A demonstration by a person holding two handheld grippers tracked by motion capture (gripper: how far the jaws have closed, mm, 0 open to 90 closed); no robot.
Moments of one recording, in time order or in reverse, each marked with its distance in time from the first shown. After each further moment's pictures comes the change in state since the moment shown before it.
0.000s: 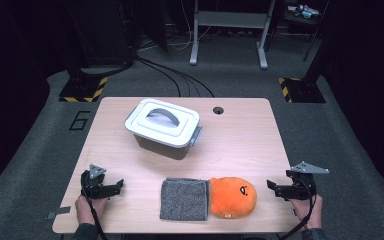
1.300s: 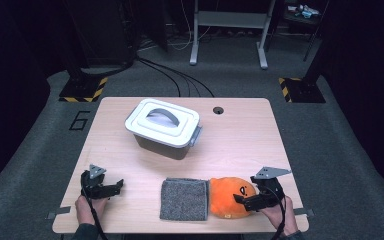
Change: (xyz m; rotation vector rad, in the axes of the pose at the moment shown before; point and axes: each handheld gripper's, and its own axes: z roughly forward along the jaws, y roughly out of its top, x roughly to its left) left arm 0.000 0.000 0.000 0.004 -0.004 -0.001; right arm 0.099 0.024 0.015 0.091 0.247 -0.169
